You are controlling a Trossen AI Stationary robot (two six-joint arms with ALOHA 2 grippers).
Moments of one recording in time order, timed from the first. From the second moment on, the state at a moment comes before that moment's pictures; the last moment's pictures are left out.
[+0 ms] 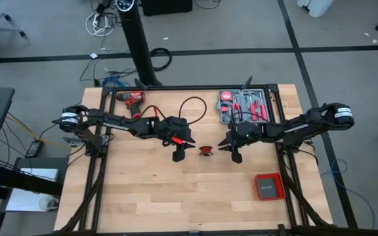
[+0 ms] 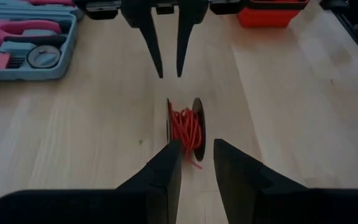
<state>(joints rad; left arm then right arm) 0.04 1.63 1.00 0.02 0.12 -0.01 -0.07 1.28 0.31 0.38 -0.14 0.03</state>
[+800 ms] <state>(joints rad) 0.02 1.63 0.99 -0.15 0.10 -0.06 -0.06 1.50 0.53 0.36 -0.13 -0.03</state>
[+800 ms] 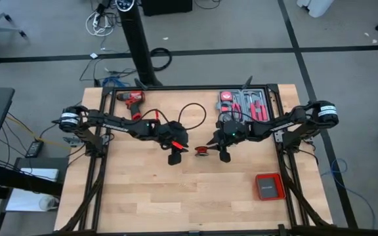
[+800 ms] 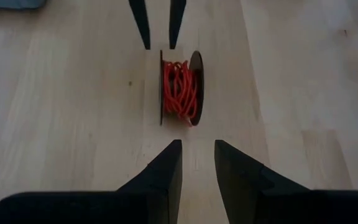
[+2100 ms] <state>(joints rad) 0.02 1.63 0.99 -0.15 0.09 -0.06 -0.06 1.55 0.53 0.39 -0.11 -0.09</state>
